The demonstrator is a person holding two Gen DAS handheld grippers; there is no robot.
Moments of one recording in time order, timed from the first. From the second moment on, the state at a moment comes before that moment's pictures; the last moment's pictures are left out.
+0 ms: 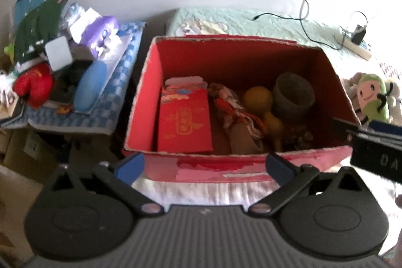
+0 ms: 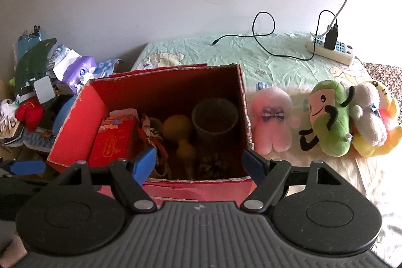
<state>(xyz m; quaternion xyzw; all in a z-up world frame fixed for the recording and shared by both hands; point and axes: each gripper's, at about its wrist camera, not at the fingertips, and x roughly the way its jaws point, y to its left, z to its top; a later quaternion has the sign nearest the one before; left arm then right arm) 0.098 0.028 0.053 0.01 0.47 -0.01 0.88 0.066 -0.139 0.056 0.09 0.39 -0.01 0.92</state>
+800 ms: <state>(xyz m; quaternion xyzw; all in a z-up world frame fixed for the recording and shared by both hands) 0.102 0.049 0.056 0.05 0.43 0.04 0.90 0.076 -0.119 0.061 0.07 0.38 -0.02 0.92</state>
